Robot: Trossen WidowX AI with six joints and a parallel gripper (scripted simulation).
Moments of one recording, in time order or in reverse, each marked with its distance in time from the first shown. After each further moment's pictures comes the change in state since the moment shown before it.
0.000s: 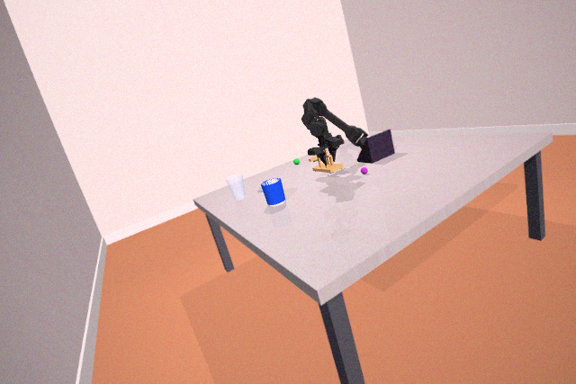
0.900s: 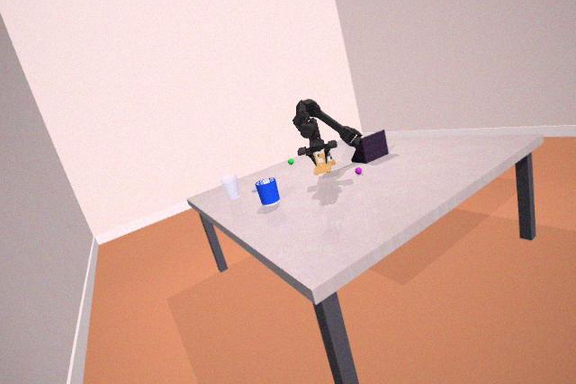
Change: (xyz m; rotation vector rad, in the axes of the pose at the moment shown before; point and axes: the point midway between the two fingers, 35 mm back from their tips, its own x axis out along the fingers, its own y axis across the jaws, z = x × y) arm 0.001 -0.016 -0.007 0.761 0.005 0.006
